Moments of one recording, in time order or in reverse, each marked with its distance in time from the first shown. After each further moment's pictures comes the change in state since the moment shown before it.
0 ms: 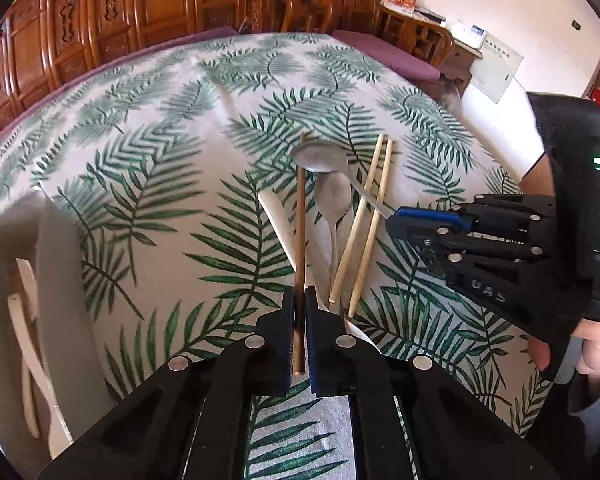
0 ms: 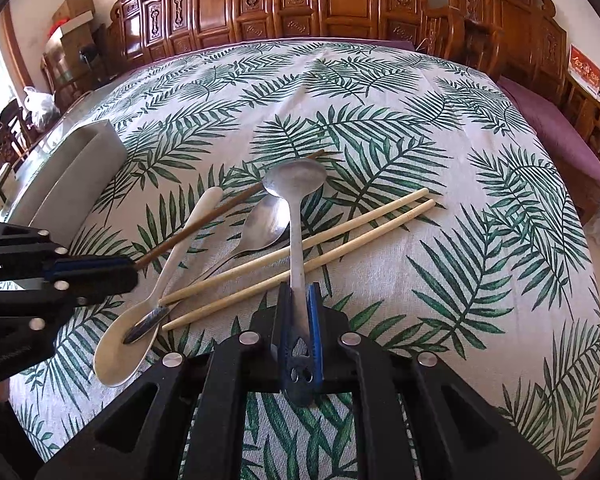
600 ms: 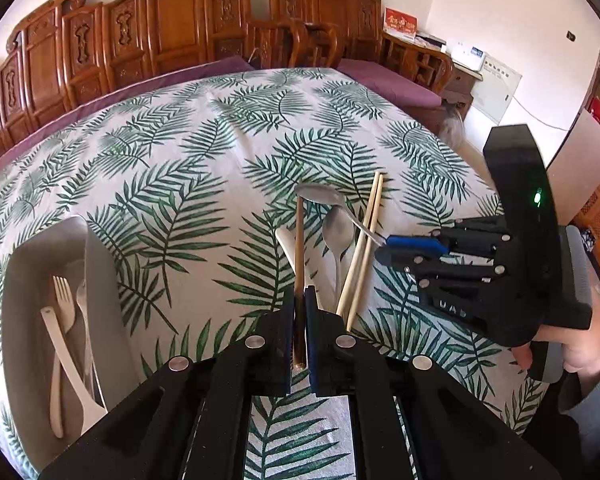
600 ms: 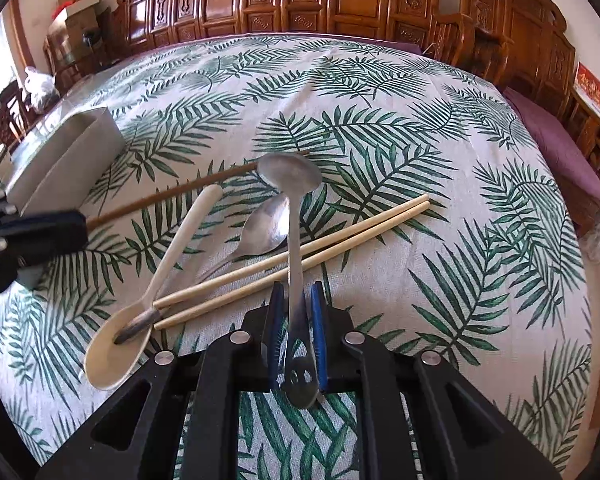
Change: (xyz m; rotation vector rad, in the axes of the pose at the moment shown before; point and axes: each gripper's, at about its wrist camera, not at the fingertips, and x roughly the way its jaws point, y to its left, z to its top) left arm -0.033 0.002 0.006 -0.005 -0.095 0.027; right arm 0.002 0.008 0.007 -0.072 0.024 -0.046
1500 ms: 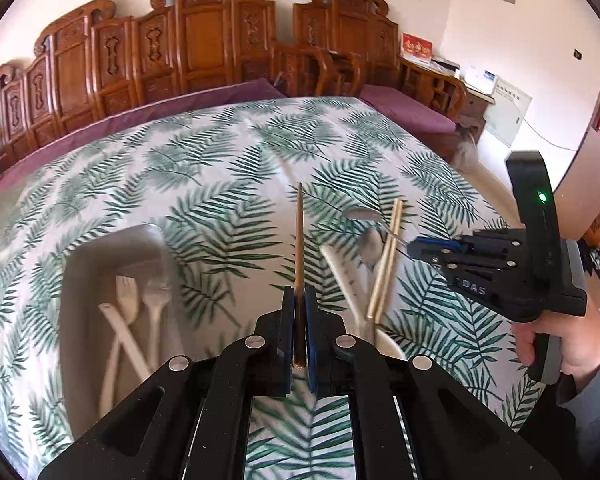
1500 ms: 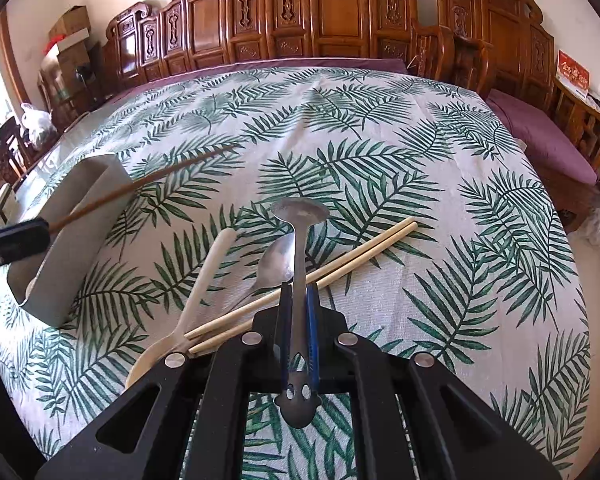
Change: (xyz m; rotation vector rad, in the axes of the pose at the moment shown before) left arm -0.055 0.033 -0.006 -0.040 -0.085 0.062; right arm -0.027 -0.001 0.009 0.106 -0.092 0.032
